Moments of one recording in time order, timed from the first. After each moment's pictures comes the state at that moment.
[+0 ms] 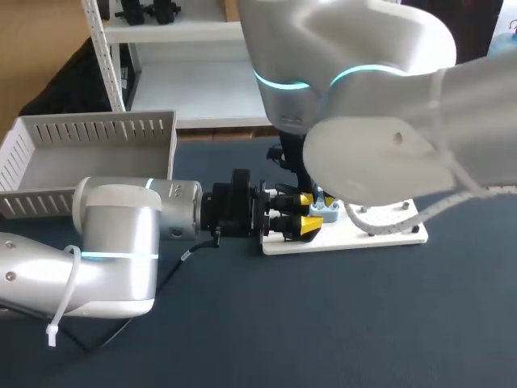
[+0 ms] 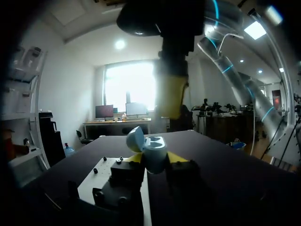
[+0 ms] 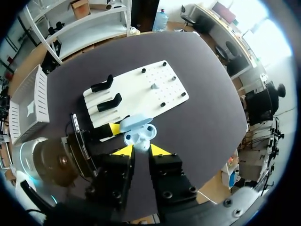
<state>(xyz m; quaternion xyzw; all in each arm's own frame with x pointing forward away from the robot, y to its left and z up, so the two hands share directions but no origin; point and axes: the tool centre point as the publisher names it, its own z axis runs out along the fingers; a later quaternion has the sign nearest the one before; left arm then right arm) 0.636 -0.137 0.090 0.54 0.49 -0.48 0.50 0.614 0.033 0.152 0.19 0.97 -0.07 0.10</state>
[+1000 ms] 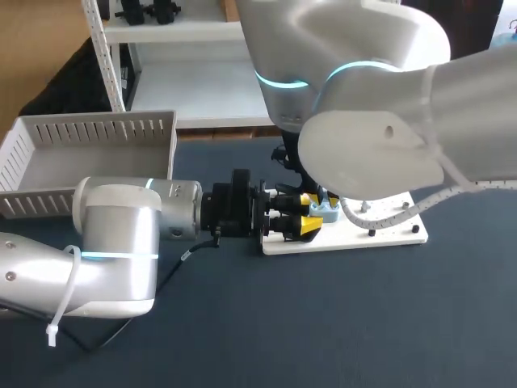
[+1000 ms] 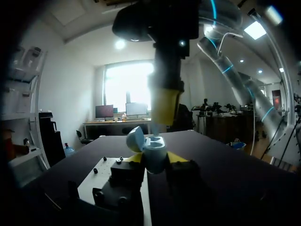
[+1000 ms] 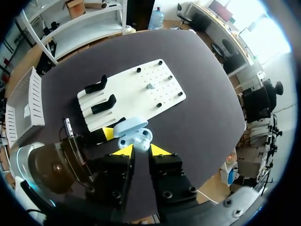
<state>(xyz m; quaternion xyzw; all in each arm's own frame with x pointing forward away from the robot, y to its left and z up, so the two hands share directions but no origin) 0.636 -0.137 0.090 0.54 0.49 -0.48 0.50 0.616 0.025 0.145 0.20 0.97 -0.08 0.09</state>
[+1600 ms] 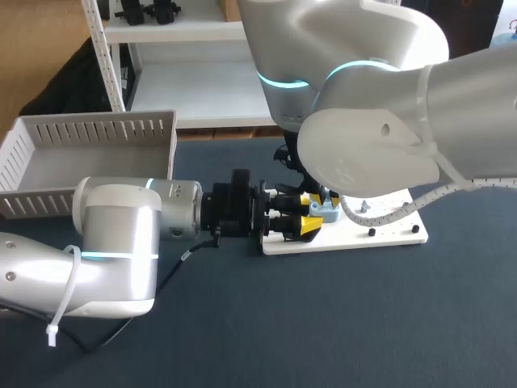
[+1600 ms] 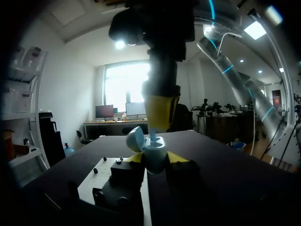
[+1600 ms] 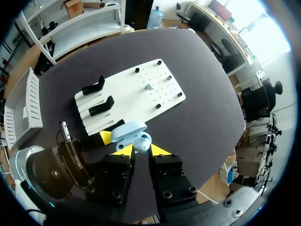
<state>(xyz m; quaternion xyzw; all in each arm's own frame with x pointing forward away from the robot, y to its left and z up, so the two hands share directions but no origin) 0.636 -0.137 0.090 0.54 0.49 -0.48 0.50 0.621 0.021 0.141 0.20 0.97 -0.09 0.09</state>
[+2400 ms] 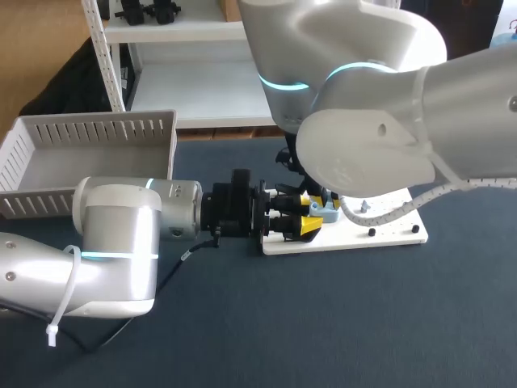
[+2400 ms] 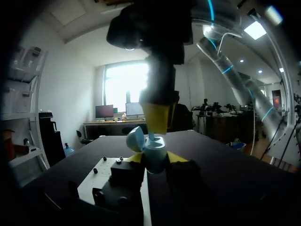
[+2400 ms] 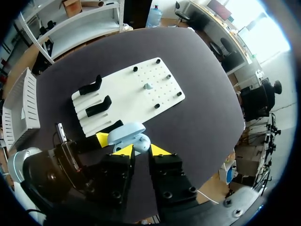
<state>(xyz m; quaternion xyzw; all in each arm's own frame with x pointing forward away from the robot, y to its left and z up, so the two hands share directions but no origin) 0.636 -0.137 0.090 0.54 0.49 -0.48 0.50 0.622 0.018 0.135 0.21 0.97 -0.09 0.08</state>
